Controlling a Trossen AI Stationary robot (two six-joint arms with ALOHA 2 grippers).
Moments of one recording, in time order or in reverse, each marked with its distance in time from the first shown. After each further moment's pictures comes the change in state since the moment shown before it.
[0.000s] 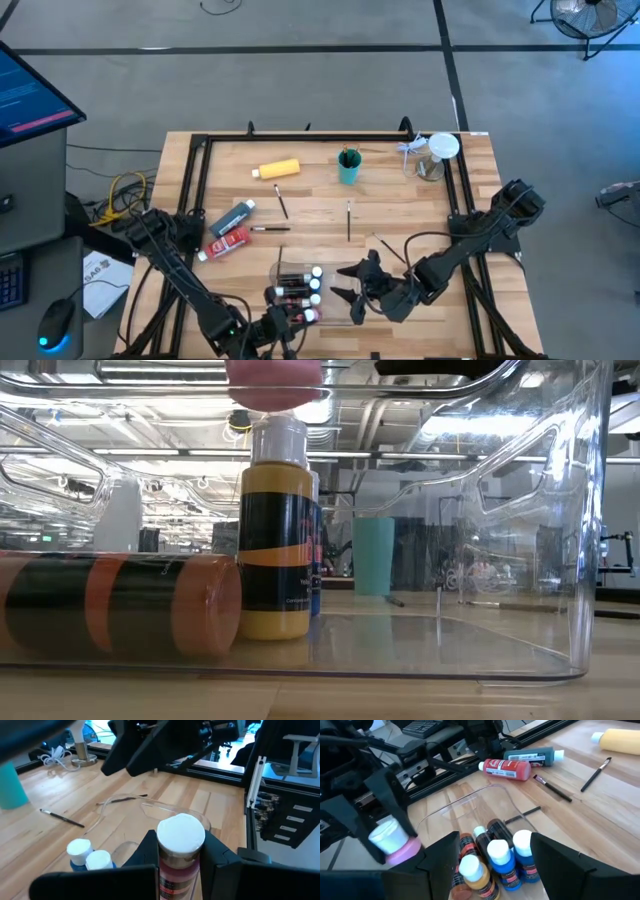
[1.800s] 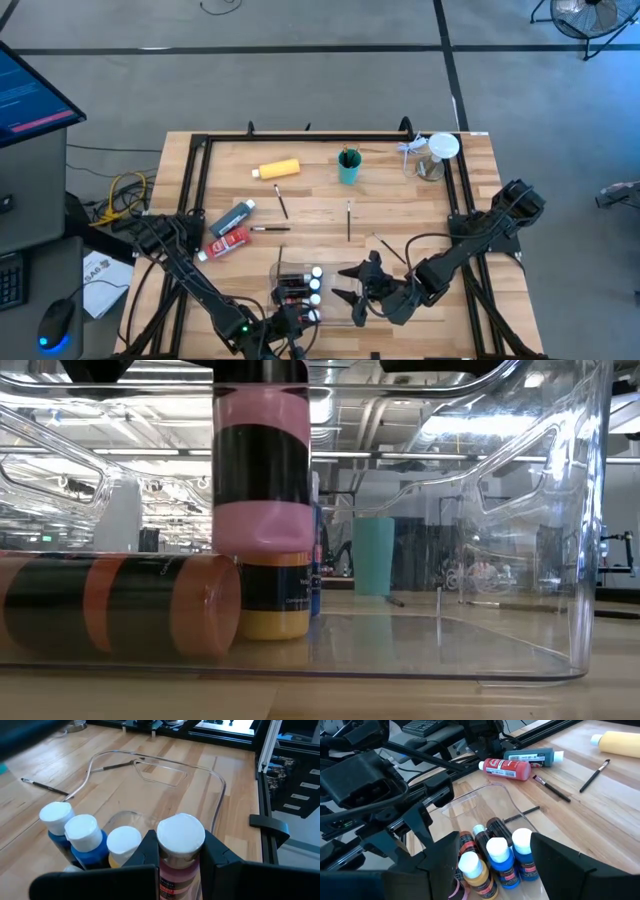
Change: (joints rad) left arm 0.038 0.080 -0.001 -0.051 0.139 -0.080; right arm 0.010 0.001 0.000 -0.008 0.014 -0.011
